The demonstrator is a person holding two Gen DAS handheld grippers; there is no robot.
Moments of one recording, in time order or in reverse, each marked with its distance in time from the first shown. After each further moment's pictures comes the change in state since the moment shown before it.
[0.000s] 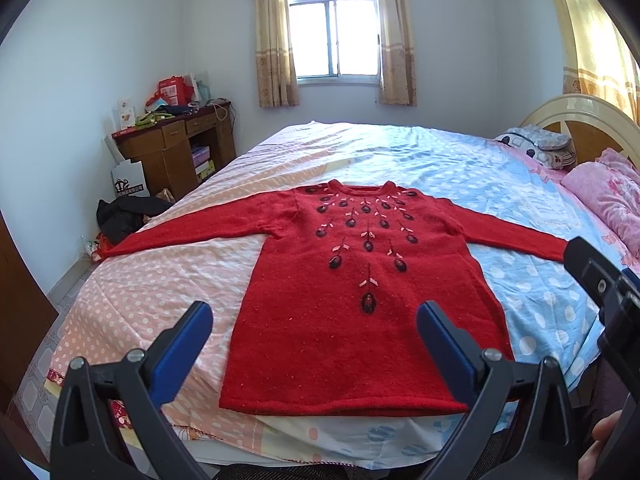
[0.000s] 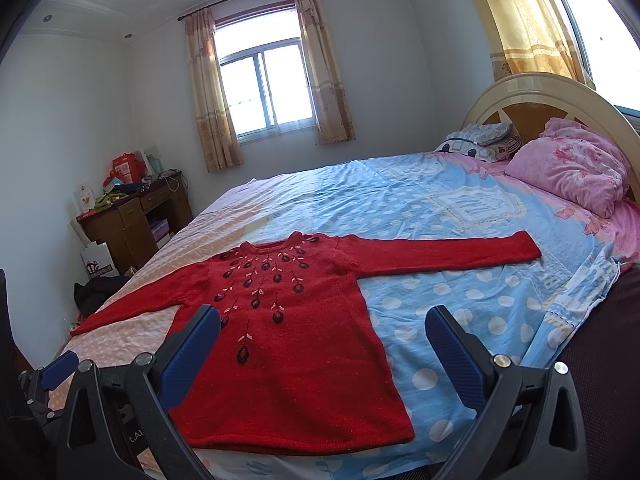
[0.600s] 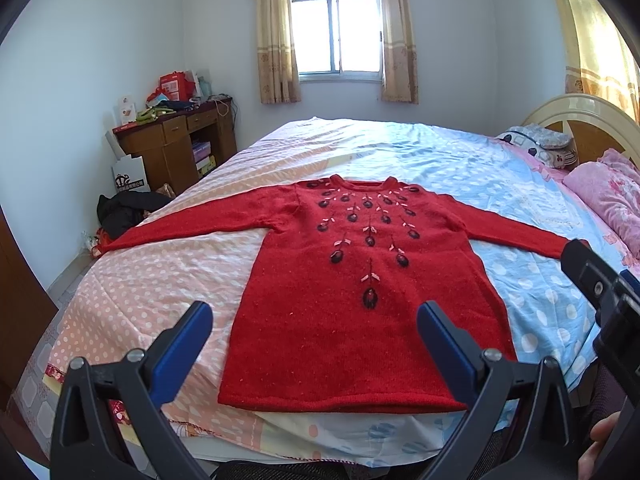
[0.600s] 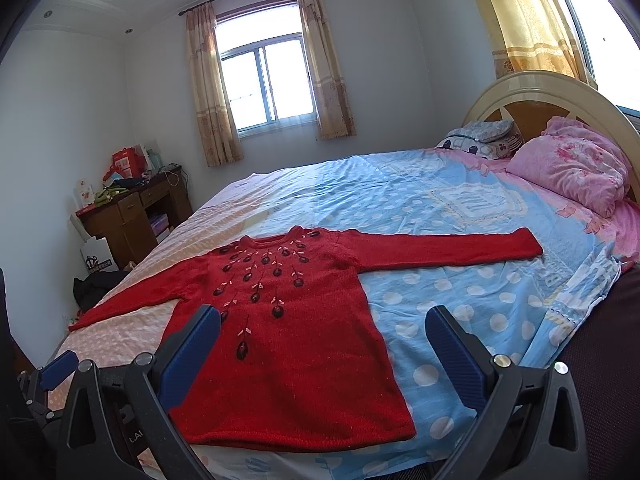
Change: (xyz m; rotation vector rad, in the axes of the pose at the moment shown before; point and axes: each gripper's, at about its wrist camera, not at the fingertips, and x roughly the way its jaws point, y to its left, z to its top) left arm -0.002 -0.001 -0.001 -0.002 0.007 0.002; right arm 0.003 0.002 -0.003 -0.008 0.019 -0.002
